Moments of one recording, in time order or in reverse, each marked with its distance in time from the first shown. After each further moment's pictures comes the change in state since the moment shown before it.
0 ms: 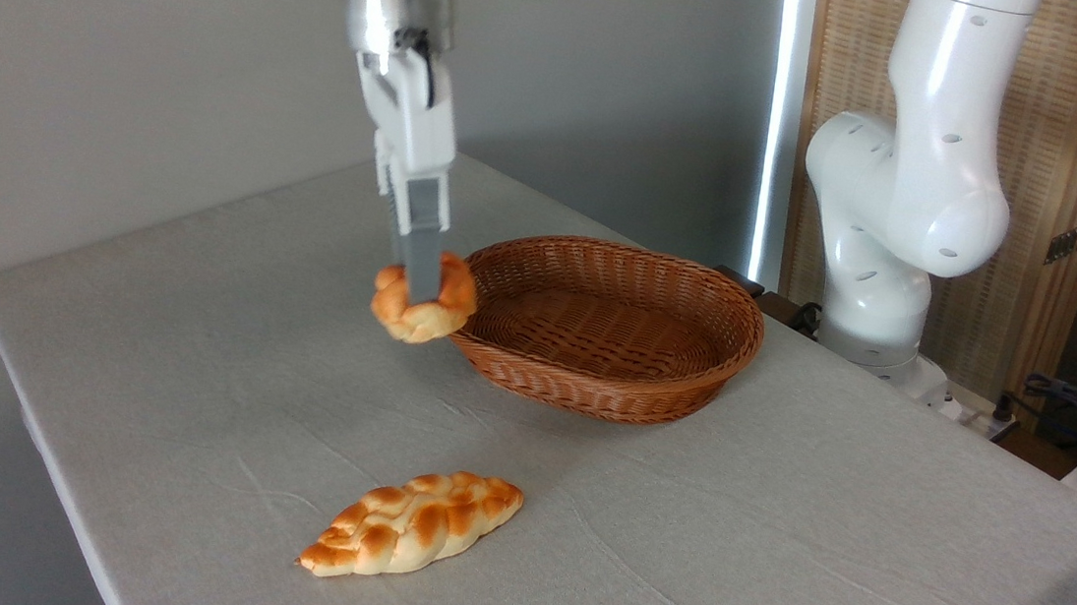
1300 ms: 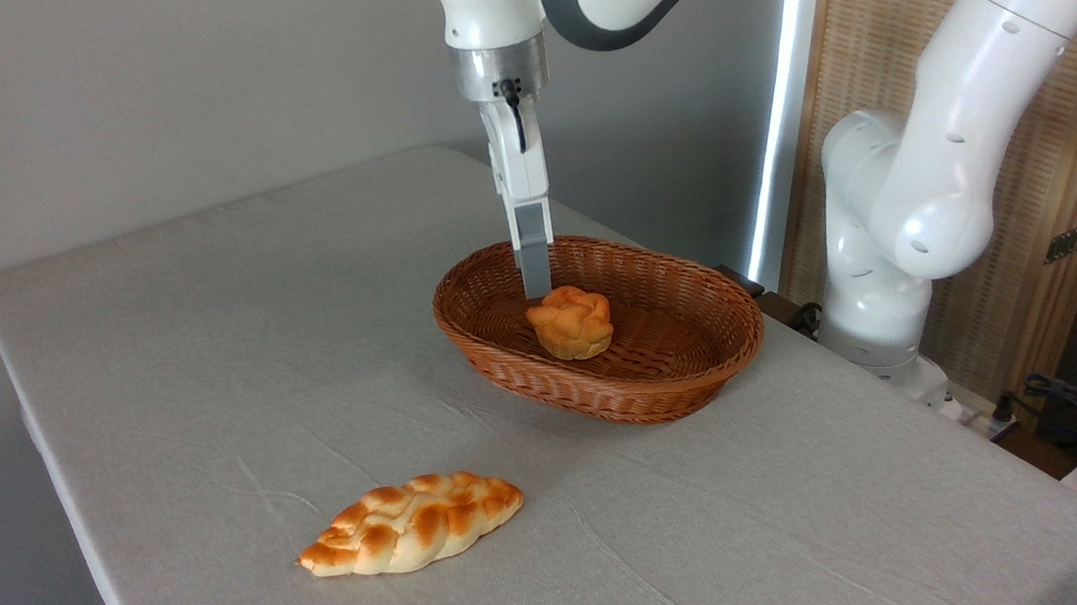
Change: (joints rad) arm -0.214 -0.201 0.064 -0.318 -0.100 -0.037 -0.004
